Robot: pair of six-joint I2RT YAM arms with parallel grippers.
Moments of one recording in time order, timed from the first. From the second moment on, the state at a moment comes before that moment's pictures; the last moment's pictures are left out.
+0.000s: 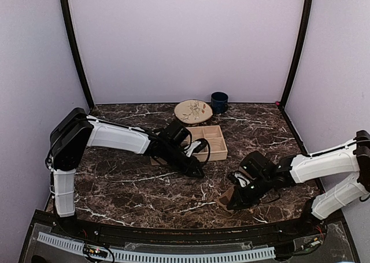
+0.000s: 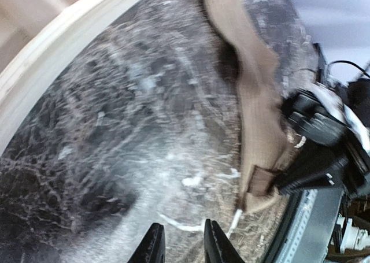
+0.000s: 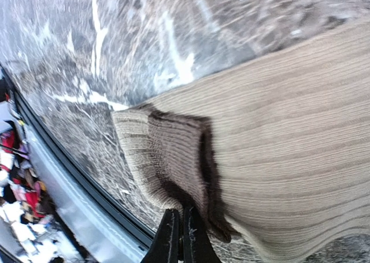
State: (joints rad) left arm -0.90 2.05 1.37 -0.28 0.50 -0.38; right arm 0.92 1.35 0.52 -0.30 -0.42 0.79
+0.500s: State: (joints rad) left arm -0.95 2.01 1.34 -0.15 0.64 -0.28; right arm 0.74 1.34 0.50 -0.27 -0.61 0.79
